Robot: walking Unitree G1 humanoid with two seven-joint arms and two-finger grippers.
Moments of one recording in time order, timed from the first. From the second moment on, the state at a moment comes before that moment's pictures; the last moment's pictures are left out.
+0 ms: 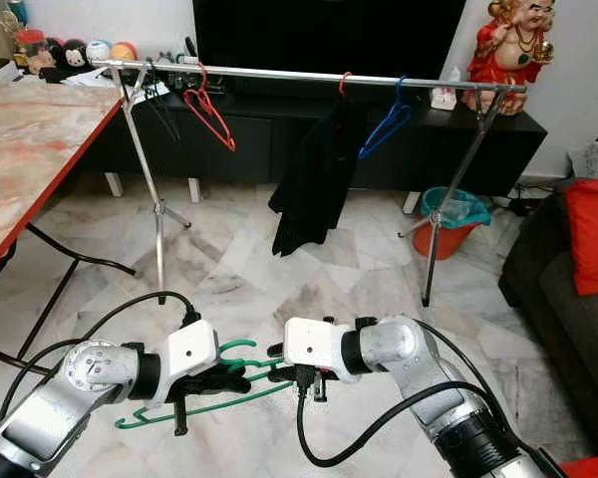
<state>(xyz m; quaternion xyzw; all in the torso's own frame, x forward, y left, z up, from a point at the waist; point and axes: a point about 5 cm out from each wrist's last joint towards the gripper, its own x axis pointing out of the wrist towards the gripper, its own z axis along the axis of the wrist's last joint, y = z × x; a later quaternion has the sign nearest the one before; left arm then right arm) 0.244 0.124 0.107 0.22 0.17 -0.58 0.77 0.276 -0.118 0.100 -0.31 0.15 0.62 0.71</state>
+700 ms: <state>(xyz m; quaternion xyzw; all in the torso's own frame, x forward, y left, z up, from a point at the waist) 0.275 0.168 0.095 0.28 0.16 -0.38 0.87 0.299 -0.122 0.101 -0.26 0.11 0.52 0.81</state>
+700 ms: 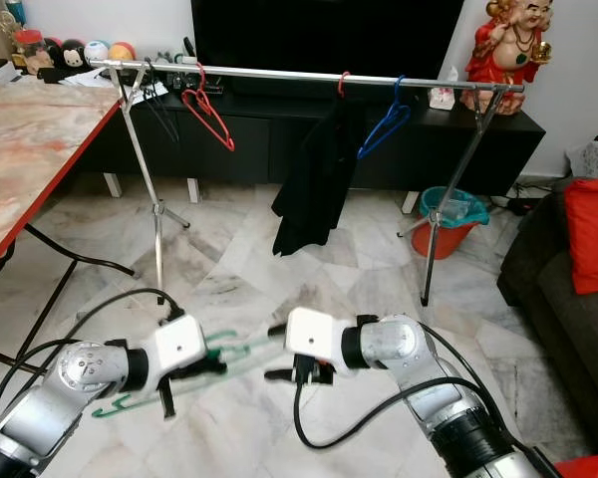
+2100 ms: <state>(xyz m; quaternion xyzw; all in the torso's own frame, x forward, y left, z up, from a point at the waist) 0.115 0.264 -0.091 0.00 0.50 0.10 0.86 0.167 -0.195 -0.092 -0.01 0.50 -0.07 0.86</state>
